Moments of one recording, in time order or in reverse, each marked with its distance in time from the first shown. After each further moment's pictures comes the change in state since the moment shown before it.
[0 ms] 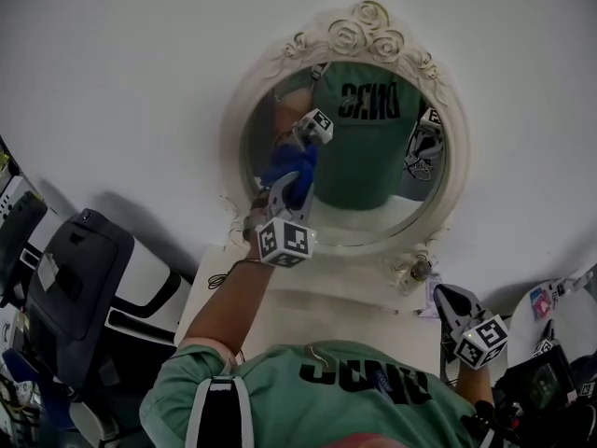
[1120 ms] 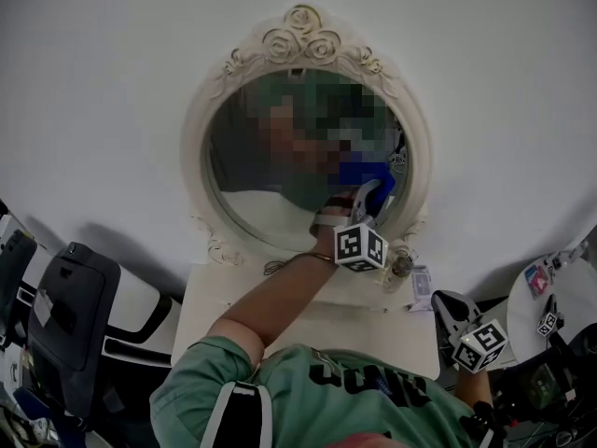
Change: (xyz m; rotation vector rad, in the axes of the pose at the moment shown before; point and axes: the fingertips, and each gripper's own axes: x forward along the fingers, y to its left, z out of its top) left arm 0.077 -0.174 0.161 0.193 -0.224 -0.242; right arm -0.043 -0.023 -0.029 0.075 -0.012 -0.107
